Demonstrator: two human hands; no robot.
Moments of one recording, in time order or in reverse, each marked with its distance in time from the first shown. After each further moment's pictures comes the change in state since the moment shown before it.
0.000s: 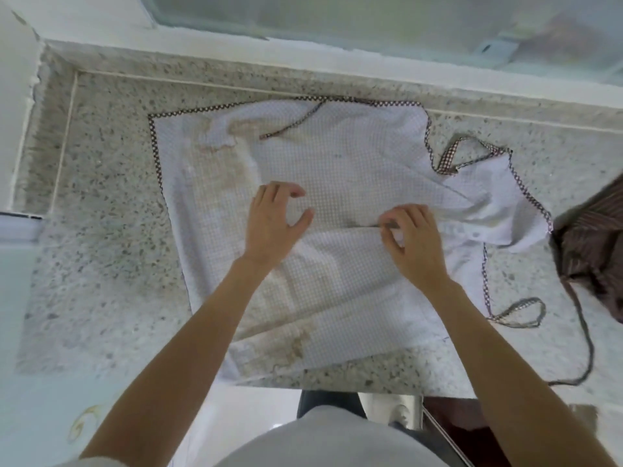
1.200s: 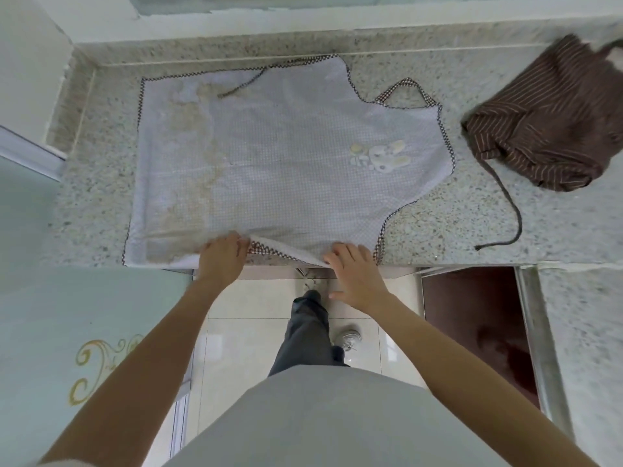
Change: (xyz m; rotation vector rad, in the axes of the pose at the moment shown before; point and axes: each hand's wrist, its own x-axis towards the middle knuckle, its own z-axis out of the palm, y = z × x) left_hand -0.259 0.049 0.008 0.471 -0.332 -0.297; right_hand -0.291 -0.025 -0.005 -0.285 -0.357 -0.122
